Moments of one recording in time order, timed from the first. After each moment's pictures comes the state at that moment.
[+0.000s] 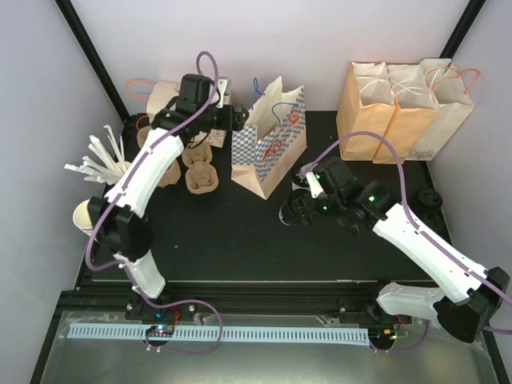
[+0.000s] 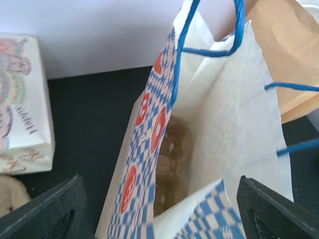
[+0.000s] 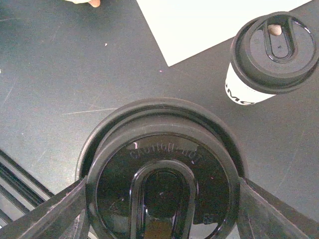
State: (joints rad) left arm -0.35 1.70 1.77 -0.65 0.19 -0.24; right arm 0.73 1.18 1.19 -0.94 -0.01 0.19
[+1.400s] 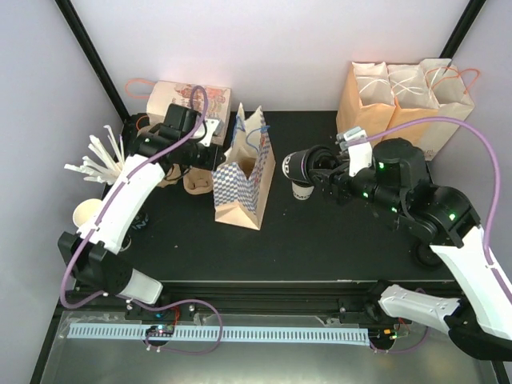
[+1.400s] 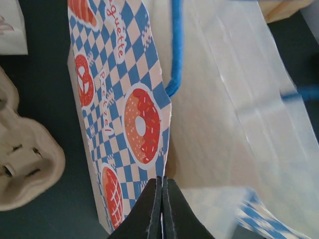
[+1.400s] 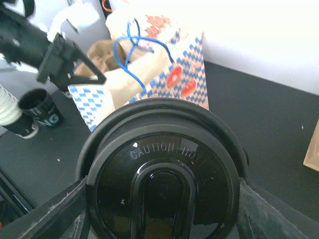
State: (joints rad) left arm -0.35 1.49 1.60 -0.96 0.30 -0.15; right arm 0.73 1.03 1.55 -1.02 0.05 0.15
